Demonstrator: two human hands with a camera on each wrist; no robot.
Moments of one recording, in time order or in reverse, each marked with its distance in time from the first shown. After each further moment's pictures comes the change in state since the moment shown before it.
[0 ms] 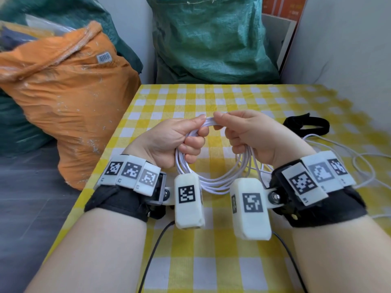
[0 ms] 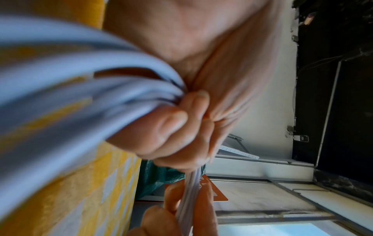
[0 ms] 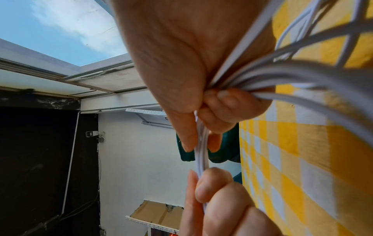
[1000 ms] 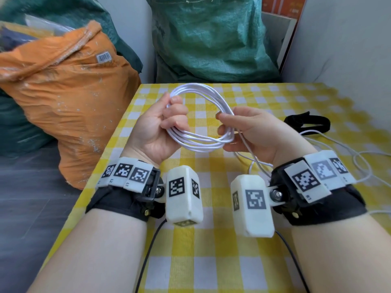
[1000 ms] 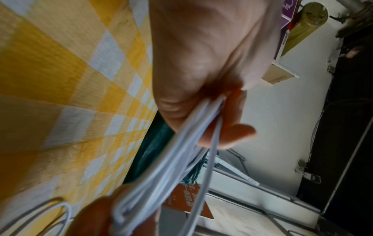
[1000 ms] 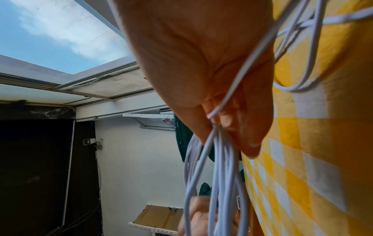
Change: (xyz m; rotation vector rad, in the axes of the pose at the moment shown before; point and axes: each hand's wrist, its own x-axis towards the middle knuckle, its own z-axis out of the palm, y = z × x) left_hand 0.005 -0.002 -0.024 -0.870 -0.304 0.236; right_hand -0.001 0.000 -0.002 0.156 0.072 0.028
